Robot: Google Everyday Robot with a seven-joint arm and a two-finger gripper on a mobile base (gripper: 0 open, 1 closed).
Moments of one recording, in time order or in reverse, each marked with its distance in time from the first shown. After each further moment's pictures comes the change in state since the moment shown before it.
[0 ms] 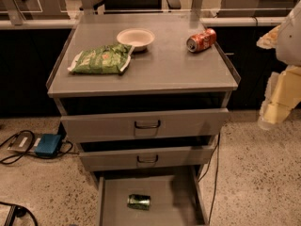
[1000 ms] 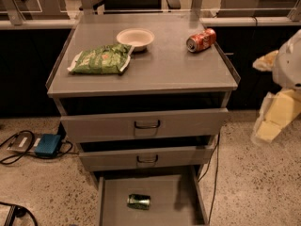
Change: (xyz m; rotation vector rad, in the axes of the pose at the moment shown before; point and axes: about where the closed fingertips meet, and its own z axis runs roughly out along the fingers) arm 0.012 0.013 0.039 -0.058 -0.098 0.056
